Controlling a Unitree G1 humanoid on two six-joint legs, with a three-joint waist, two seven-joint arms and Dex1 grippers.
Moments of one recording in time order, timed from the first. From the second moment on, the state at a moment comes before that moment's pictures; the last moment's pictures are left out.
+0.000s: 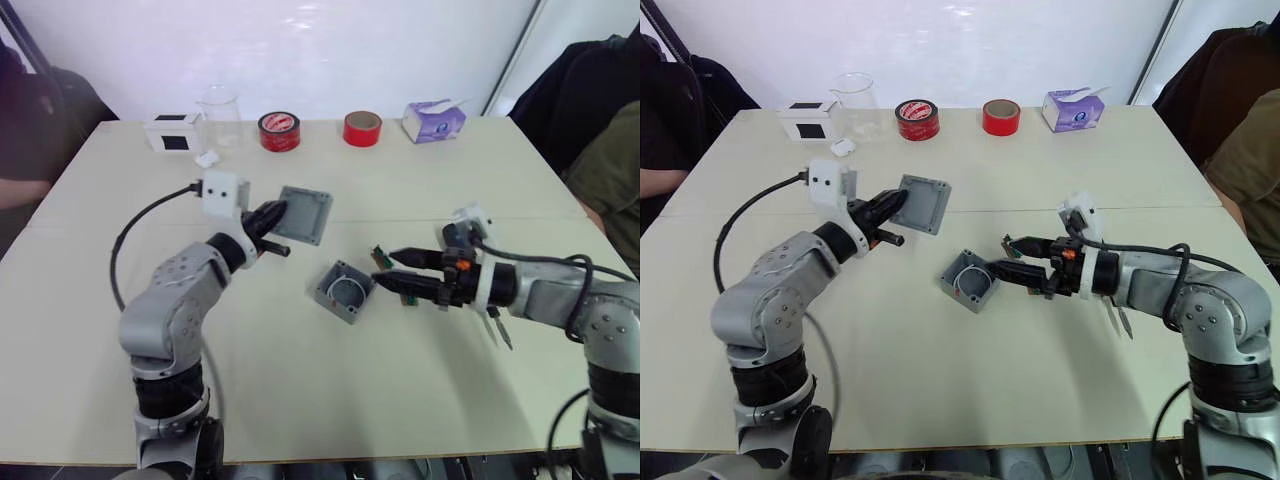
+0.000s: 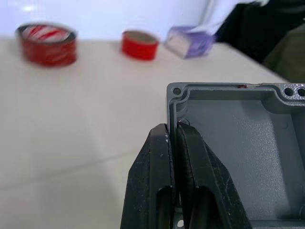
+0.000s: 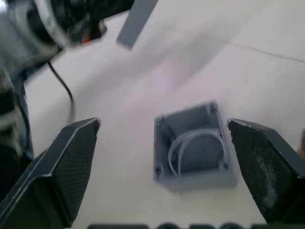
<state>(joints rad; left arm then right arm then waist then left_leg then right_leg) -0.48 0.10 0.17 -0.49 -0.31 1.01 -0.37 -0.43 -0.68 -0.22 -0.37 1.14 1.21 0.51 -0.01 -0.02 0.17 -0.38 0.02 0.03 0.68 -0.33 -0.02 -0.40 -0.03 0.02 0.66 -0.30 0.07</state>
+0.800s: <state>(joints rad) -0.45 0.15 0.01 -0.43 -0.40 0.83 -0.43 -0.52 -0.55 -0.15 -0.31 1.67 1.13 -0.12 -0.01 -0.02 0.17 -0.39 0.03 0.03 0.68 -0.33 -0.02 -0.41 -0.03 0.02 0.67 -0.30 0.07</state>
